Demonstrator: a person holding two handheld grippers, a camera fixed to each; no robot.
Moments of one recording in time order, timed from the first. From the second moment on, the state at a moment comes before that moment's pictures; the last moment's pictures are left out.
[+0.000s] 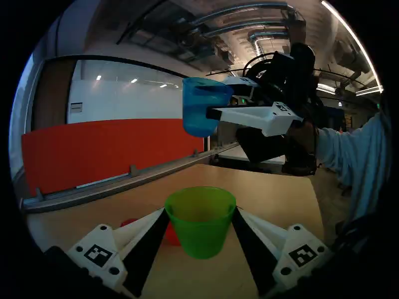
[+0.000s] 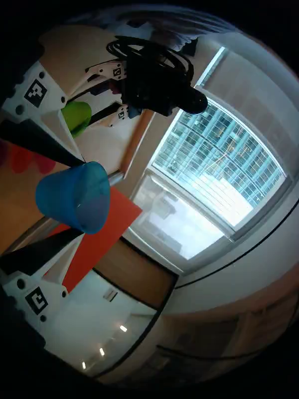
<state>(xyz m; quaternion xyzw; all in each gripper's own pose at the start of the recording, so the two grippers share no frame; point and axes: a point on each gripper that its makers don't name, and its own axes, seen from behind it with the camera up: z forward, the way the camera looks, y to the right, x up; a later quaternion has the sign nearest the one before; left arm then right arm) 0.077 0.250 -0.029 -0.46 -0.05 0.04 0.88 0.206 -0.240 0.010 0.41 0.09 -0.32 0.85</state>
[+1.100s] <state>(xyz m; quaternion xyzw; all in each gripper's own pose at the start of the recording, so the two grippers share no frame) 0.090 0.257 -0.028 -0.47 -0.04 0.04 0.88 0.228 -0.256 0.024 0.36 0.17 -0.47 0.79</state>
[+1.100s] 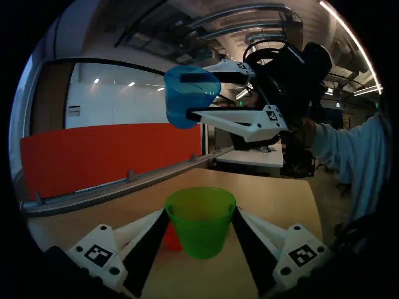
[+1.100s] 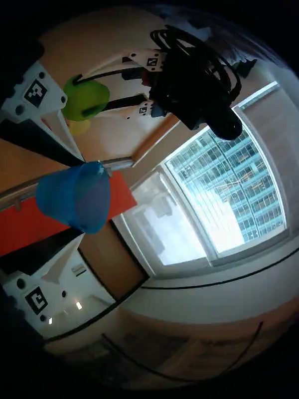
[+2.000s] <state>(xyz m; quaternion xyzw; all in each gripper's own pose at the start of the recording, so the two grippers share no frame) 0.095 0.262 -0.032 -0.47 -0.04 0.04 0.88 0.240 -0.252 0.034 0.33 0.19 -0.52 0.76</state>
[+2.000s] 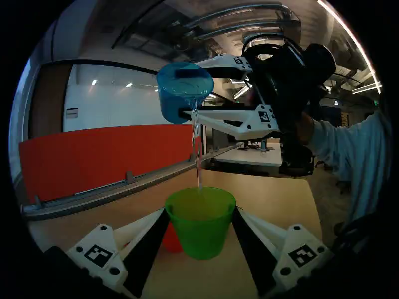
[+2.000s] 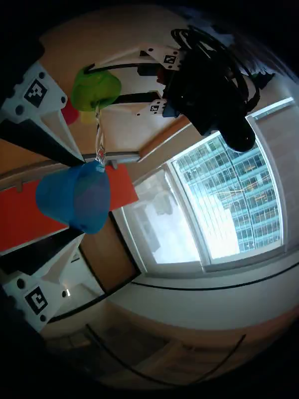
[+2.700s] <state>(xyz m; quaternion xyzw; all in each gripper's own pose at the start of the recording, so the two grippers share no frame) 0.098 0.263 -0.031 -0.47 -0.04 0.04 0.88 0.257 -0.251 0.038 0.31 0.21 -0.56 0.74</state>
